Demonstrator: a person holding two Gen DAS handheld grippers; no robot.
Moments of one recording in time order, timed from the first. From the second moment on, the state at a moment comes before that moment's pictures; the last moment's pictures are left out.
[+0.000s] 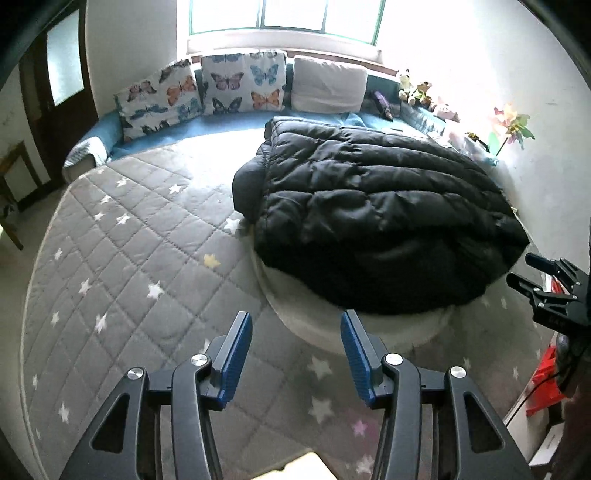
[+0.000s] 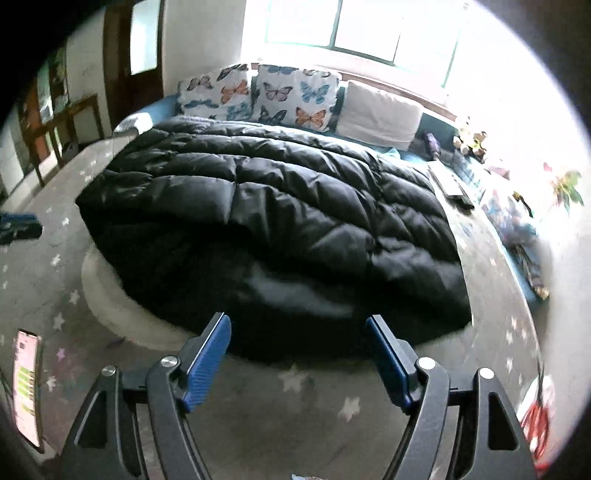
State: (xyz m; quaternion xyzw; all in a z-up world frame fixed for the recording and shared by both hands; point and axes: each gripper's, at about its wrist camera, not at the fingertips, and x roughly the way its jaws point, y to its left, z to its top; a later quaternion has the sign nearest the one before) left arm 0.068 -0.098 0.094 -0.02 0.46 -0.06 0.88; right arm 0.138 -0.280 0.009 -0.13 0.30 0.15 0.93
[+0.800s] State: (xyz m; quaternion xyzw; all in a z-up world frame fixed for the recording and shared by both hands) left arm -0.059 -0.167 0.088 -0.04 0.42 -0.02 0.91; right arm 0.031 -0.291 -0.001 -0.10 0.24 0.12 0.96
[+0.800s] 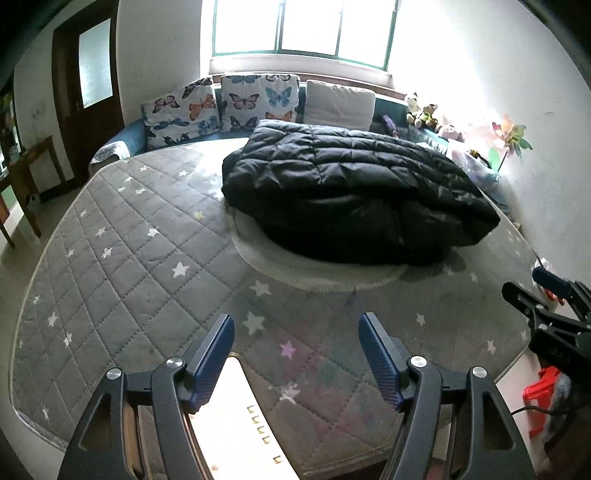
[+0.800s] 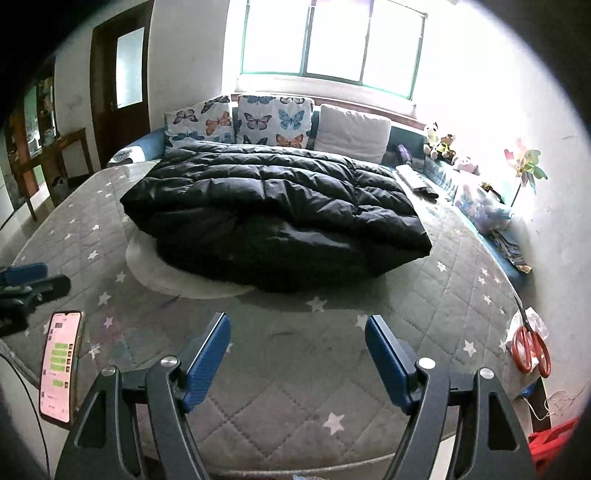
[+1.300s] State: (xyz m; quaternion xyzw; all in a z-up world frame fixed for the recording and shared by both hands) left arm -0.068 -0.172 0.081 -0.01 0.41 -0.01 0.91; right arm 0.020 -0.286 -0.013 -0.09 0.24 0.13 0.96
